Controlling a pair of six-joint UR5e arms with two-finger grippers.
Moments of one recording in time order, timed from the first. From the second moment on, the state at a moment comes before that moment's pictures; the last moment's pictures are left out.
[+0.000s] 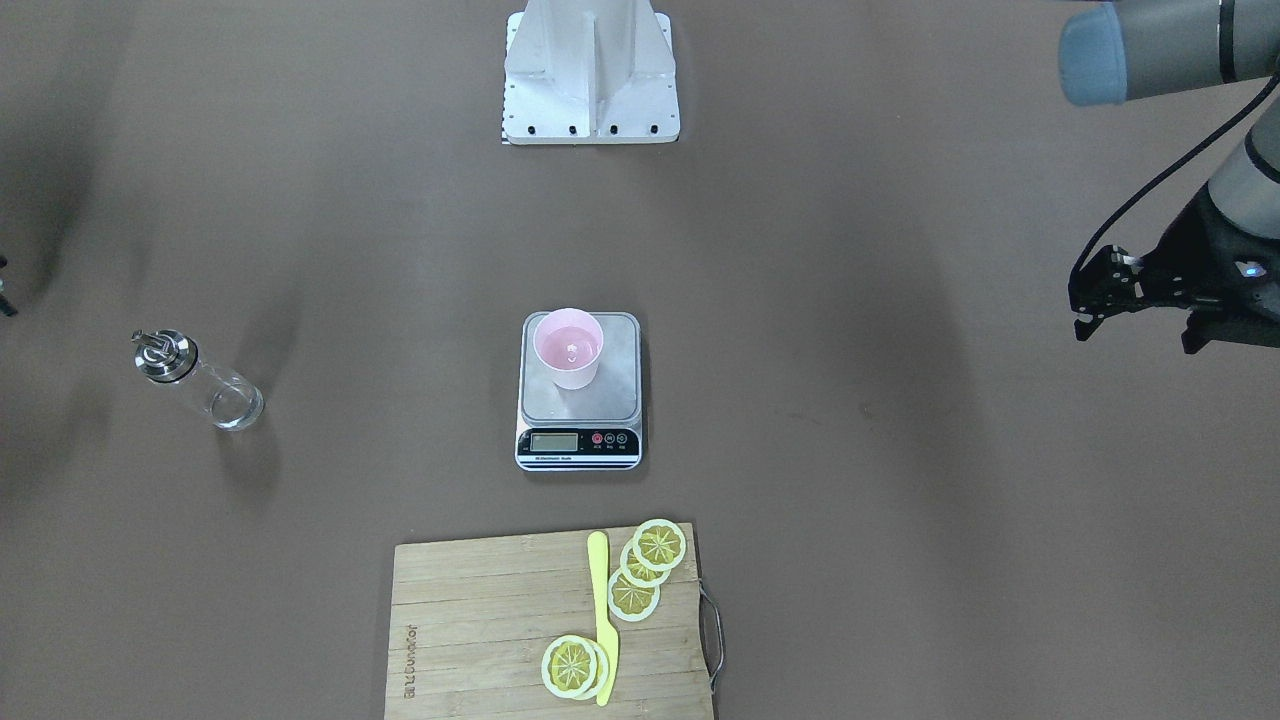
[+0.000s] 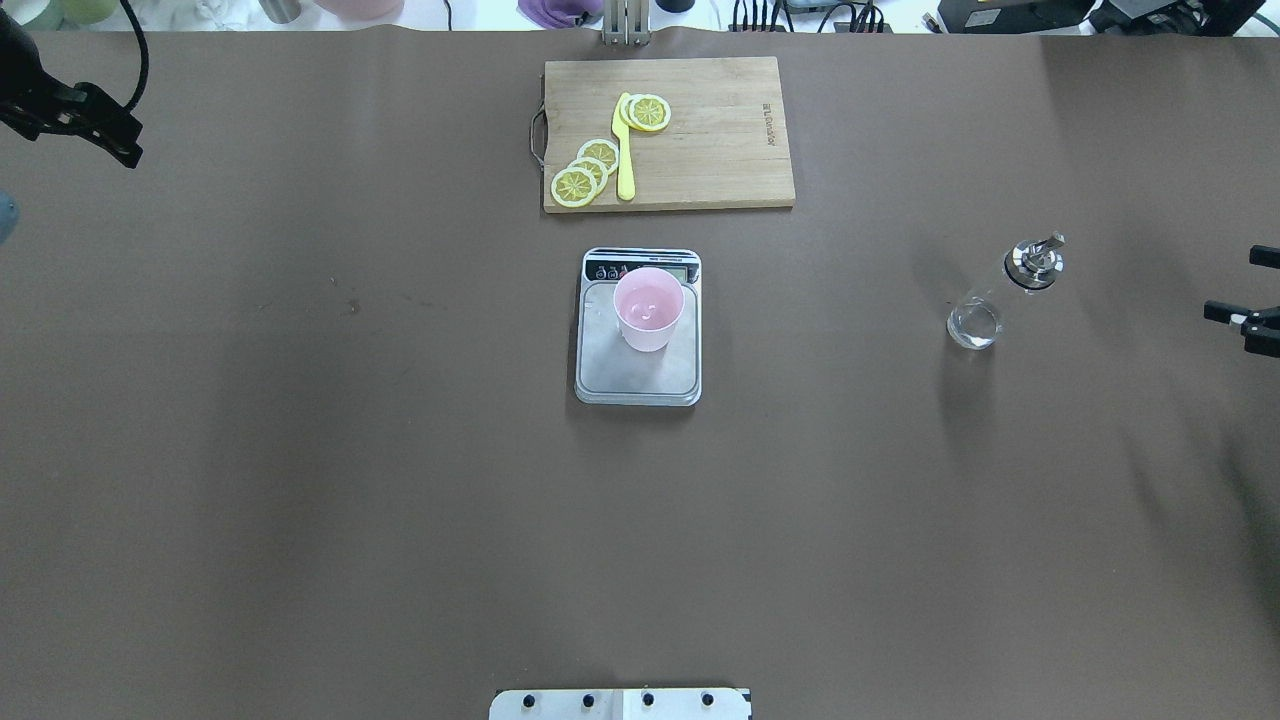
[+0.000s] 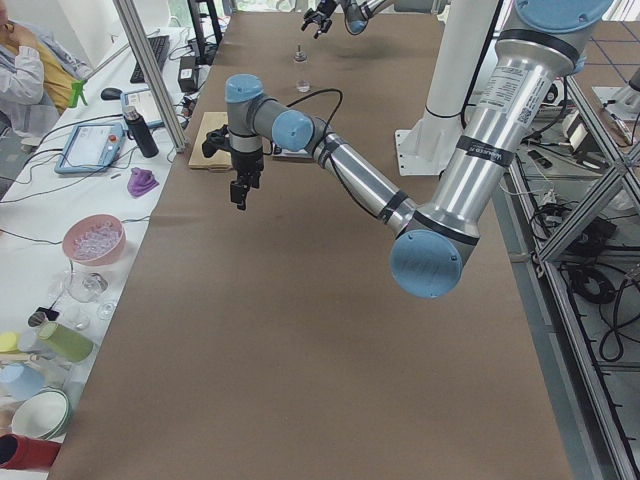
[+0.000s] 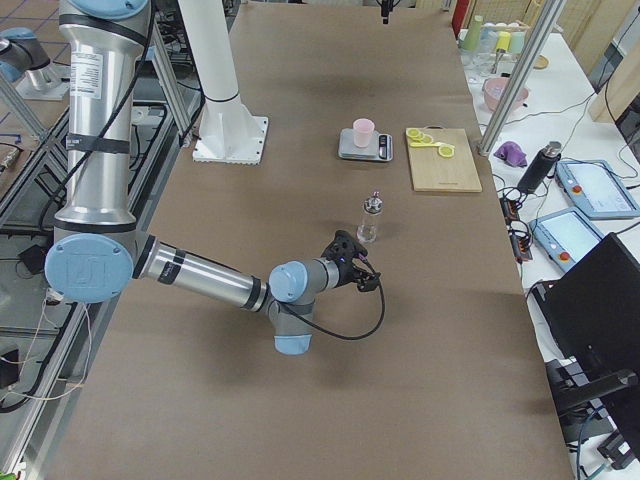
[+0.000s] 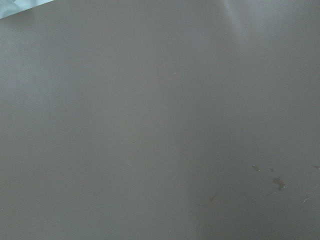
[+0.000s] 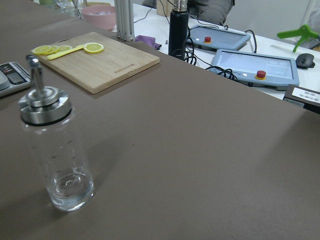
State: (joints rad) left arm -1.18 -1.96 -1.85 -1.35 -2.14 -0.33; right arm 1.22 -1.65 1.24 0.29 2.14 0.46
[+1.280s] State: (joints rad) left arm -1.19 -1.90 -1.86 -1.34 -2.16 -0.33; right arm 1.53 -1.56 1.32 -0.73 2.51 0.46
